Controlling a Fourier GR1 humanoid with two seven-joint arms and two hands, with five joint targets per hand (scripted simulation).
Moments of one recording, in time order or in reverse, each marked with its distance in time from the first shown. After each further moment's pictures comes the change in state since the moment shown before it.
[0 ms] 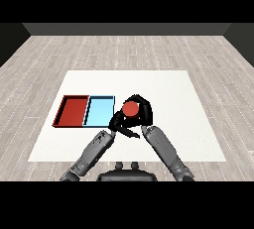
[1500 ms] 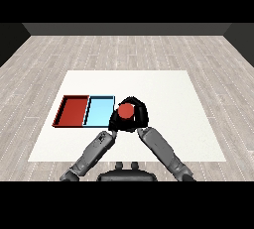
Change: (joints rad) left arm -0.006 0.006 -0.035 0.002 0.035 0.323 -0.020; right arm -0.024 0.003 0.078 0.024 -0.073 -0.081 -0.037
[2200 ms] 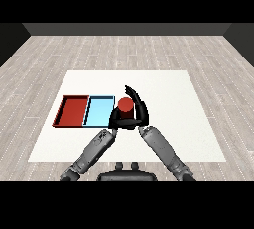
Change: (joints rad) left arm -0.032 -0.002 0.017 0.024 -0.017 0.024 -0.013; right arm -0.003 -0.003 -0.031 0.004 0.119 0.051 0.124
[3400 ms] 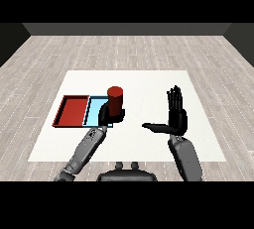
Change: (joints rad) left arm 0.036 0.072 0.132 -0.079 -0.105 -0.044 0.072; right arm 0.310 -0.149 -0.255 -0.377 -0.098 0.175 -0.030
